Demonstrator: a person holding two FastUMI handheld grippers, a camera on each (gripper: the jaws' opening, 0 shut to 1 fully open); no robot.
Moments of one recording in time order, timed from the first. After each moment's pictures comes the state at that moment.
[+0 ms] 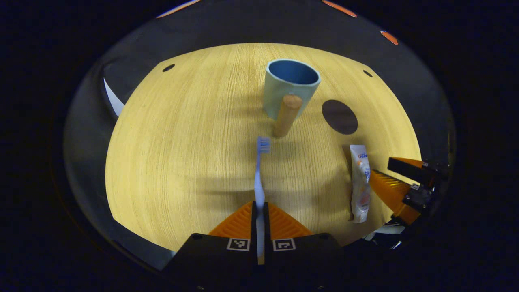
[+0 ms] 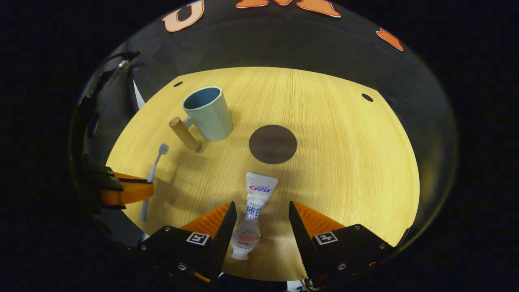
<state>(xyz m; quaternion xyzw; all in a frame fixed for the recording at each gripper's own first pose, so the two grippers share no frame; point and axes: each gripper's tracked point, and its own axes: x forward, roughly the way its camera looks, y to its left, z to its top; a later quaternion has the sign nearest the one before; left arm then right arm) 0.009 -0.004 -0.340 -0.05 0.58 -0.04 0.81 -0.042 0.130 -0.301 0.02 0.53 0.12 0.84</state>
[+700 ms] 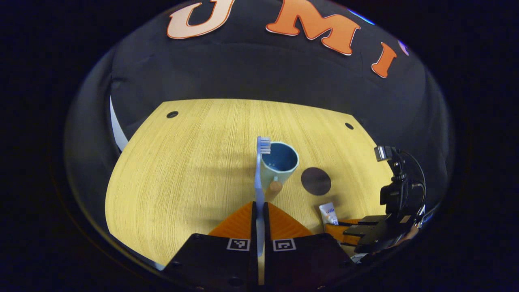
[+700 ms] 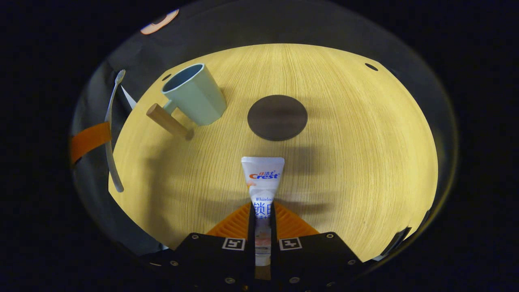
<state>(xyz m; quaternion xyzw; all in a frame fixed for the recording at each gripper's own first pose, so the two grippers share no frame) 0.099 -0.004 -0.257 -0.09 0.39 -0.06 0.91 -0.053 0.149 -0.333 0.08 0.58 0.12 0.80</state>
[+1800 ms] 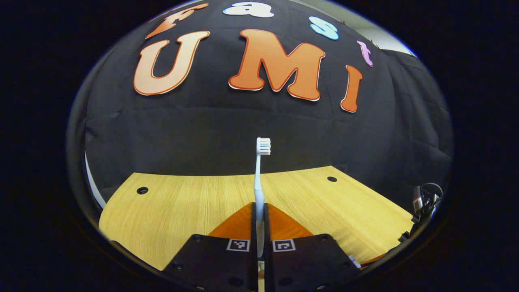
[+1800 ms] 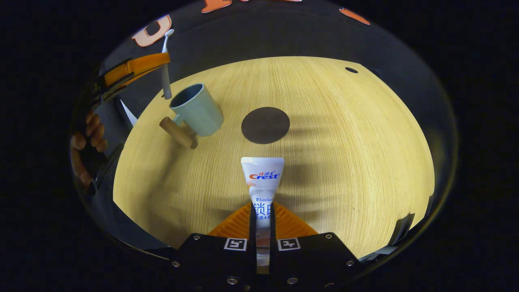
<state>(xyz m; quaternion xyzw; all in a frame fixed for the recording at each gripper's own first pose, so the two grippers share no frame) 0.252 -0.035 -0.216 -0.06 0.13 -0.14 0.98 -0.049 0.141 -0.313 0.11 0.53 0.08 0.84</state>
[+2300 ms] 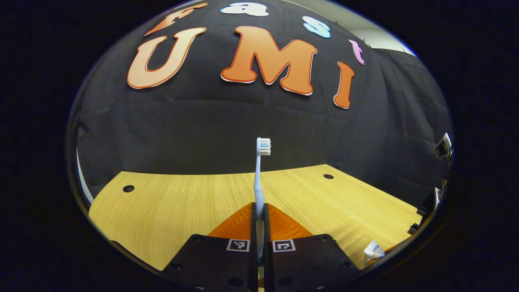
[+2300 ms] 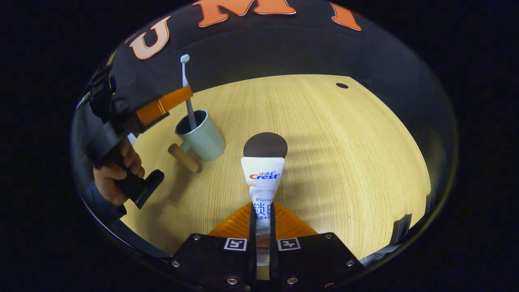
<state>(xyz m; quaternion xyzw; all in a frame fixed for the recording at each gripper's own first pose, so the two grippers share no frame) 0.264 -0.056 -0.265 -0.06 0.12 -0.17 0.98 -0.049 0.127 -0.282 0.13 0.48 0.04 0.87</state>
